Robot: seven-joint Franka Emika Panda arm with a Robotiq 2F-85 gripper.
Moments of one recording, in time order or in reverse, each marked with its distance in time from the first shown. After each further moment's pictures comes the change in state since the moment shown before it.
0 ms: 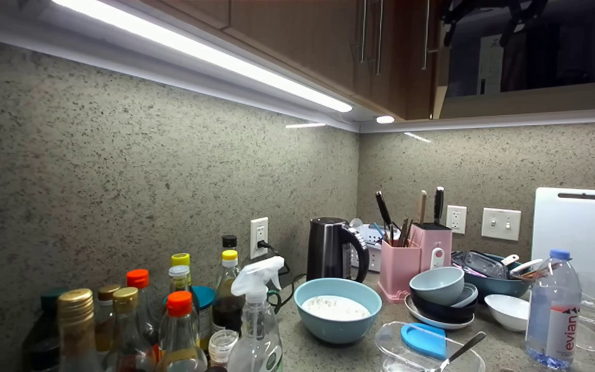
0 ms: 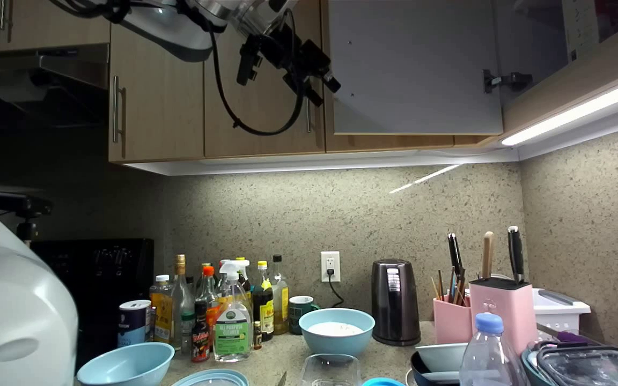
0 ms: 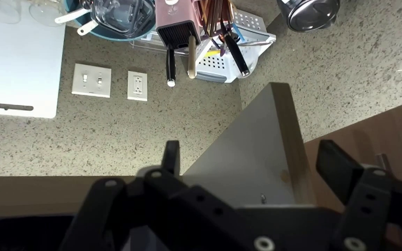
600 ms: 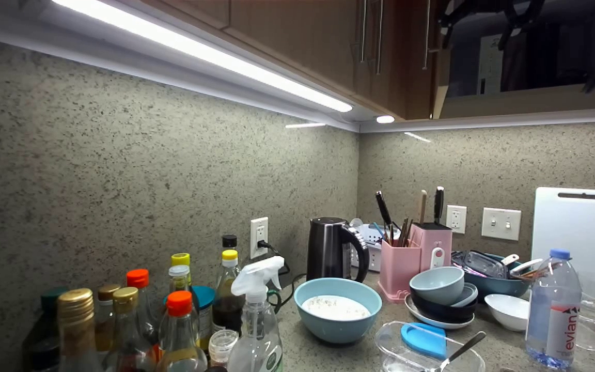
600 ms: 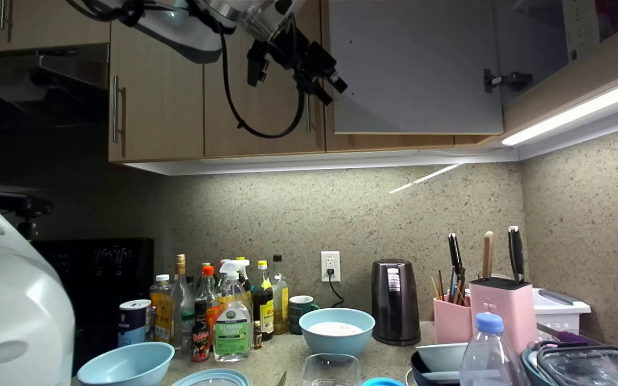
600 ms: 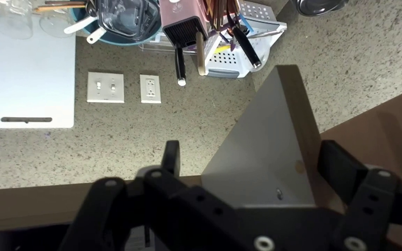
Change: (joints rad) arm -0.030 0.045 0.010 0.042 -0.024 -0.026 0.110
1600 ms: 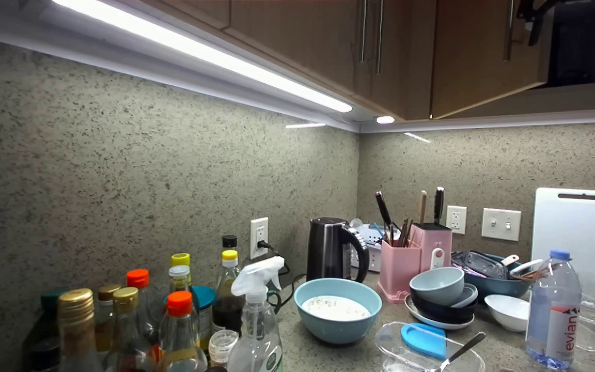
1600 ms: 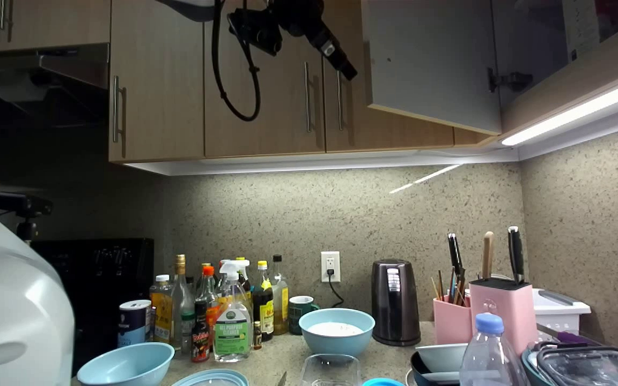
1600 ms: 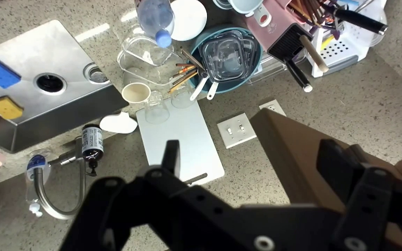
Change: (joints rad) arm -0.005 -0.084 -0.119 0.032 0.029 -0.360 0.374
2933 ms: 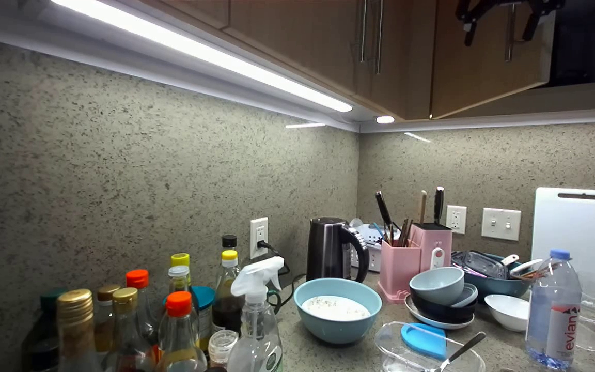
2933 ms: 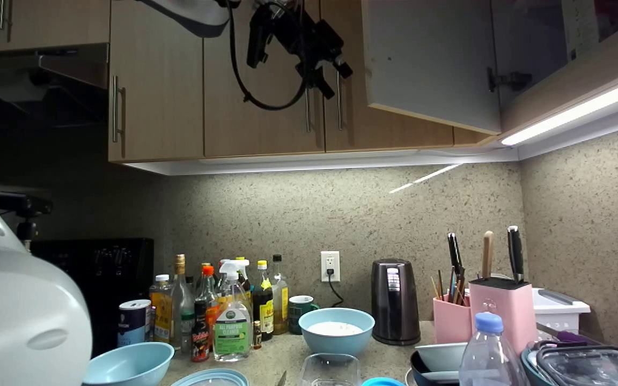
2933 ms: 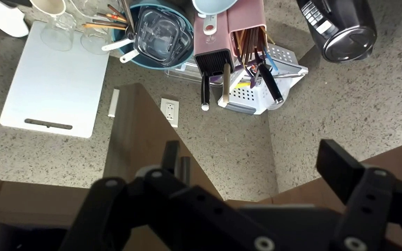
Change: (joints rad) arm 0.128 0.132 0.009 0.093 -0.030 0.131 -0.549
